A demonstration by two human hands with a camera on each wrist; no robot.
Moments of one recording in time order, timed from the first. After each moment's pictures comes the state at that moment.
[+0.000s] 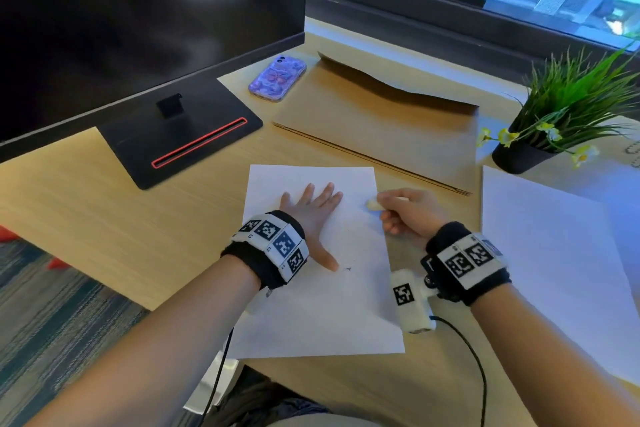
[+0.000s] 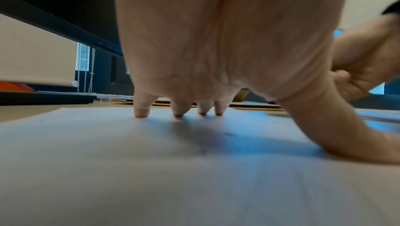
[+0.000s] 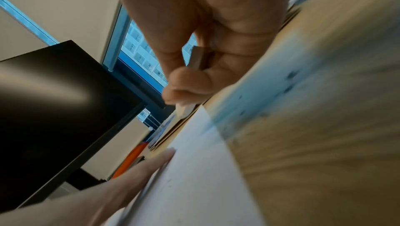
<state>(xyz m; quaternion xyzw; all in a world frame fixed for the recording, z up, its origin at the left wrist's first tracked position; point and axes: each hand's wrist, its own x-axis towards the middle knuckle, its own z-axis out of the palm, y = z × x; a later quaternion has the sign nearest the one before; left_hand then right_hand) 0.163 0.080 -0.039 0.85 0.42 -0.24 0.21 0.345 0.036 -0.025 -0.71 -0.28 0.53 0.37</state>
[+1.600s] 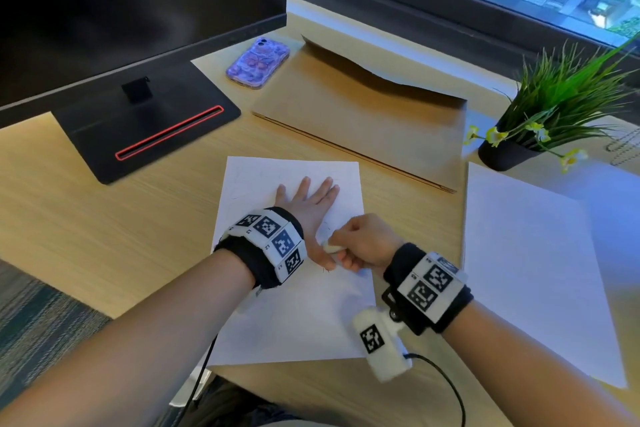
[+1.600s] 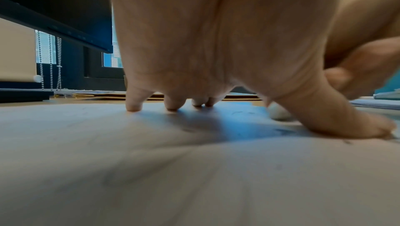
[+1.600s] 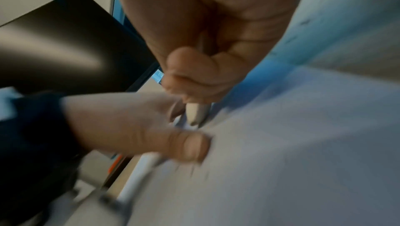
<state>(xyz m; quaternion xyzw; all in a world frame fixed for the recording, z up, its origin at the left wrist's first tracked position) 0.187 0.085 -0.048 0.86 0.41 -0.25 0.21 0.305 0.018 -0.011 -0.73 -0.37 0.55 0.15</state>
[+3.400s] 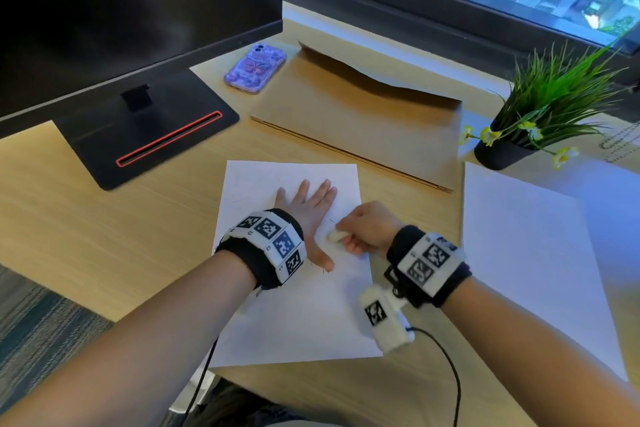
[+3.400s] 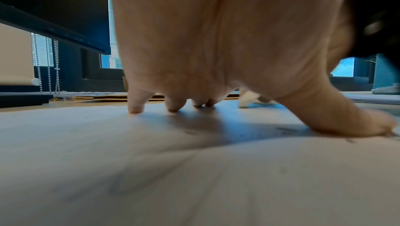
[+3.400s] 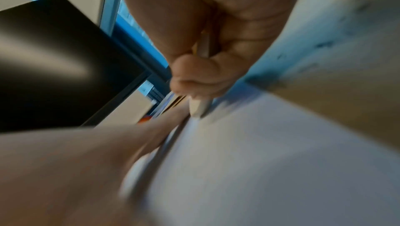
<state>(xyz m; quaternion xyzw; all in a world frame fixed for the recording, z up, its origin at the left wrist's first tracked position) 0.187 0.084 -0.045 0.86 0.40 -0.25 0.20 0.315 0.034 -0.013 -0.75 -0.36 0.53 0.16</state>
